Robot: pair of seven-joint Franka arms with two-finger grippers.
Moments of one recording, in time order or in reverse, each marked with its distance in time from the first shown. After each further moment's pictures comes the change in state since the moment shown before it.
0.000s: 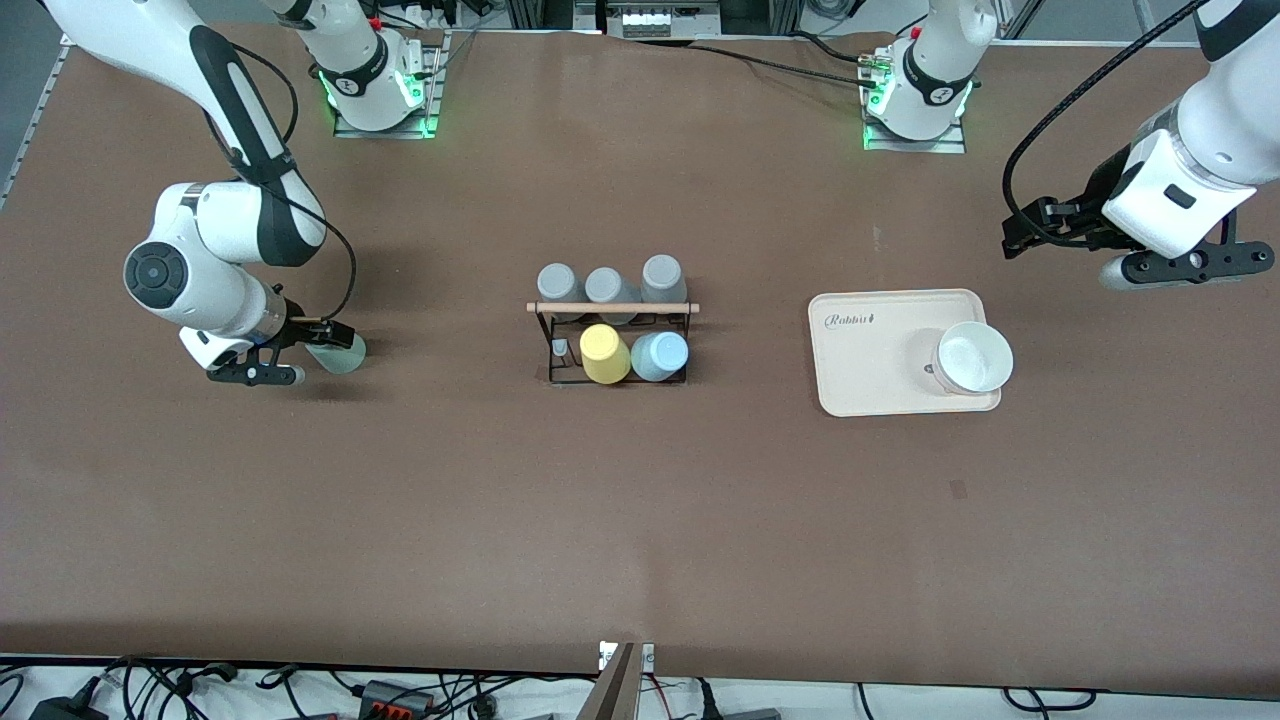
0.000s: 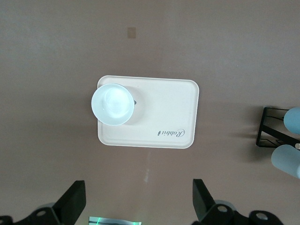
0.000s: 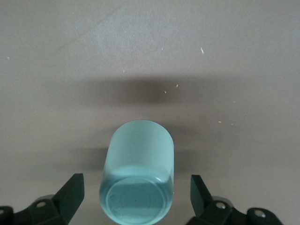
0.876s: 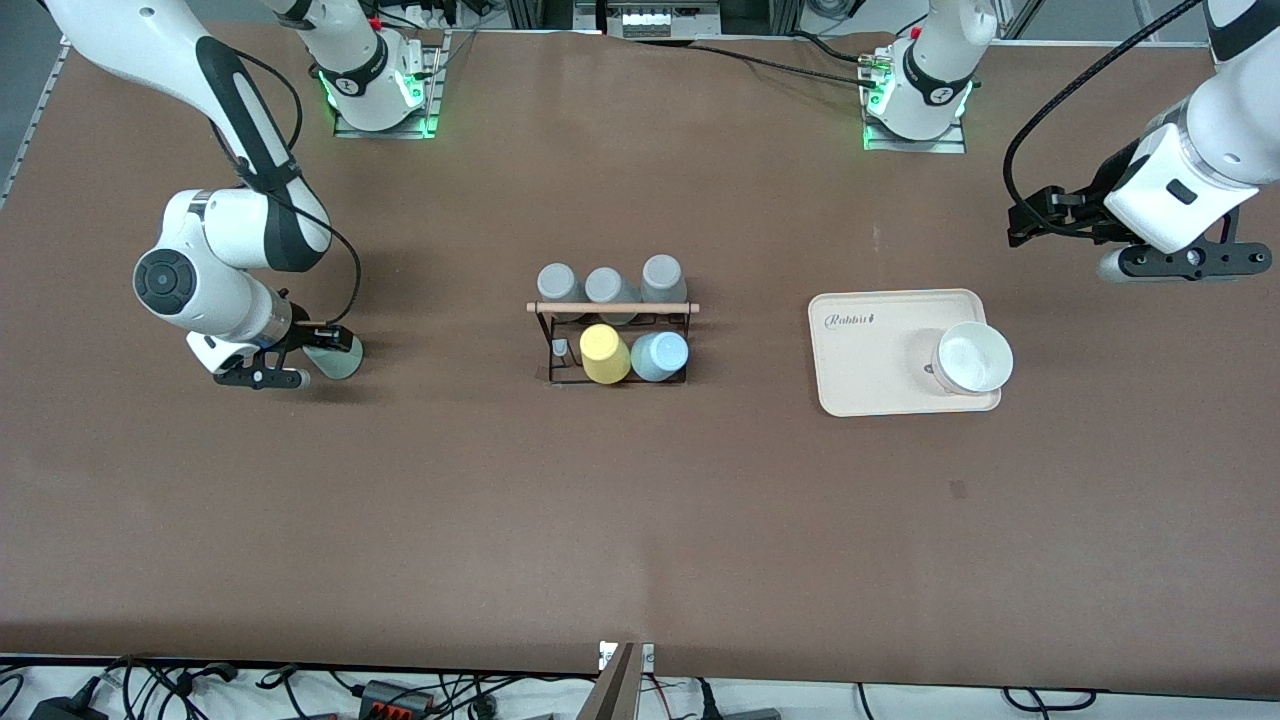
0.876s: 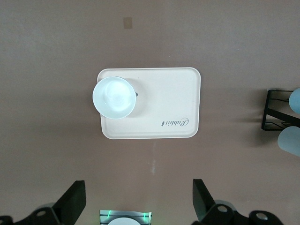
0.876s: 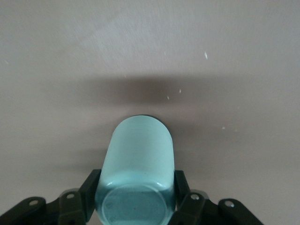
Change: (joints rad) left arm 0.011 0.000 0.000 0.002 -0.001 -0.044 0.082; right arm 0.002 0.013 0.005 0.049 0.000 -0.028 0.003
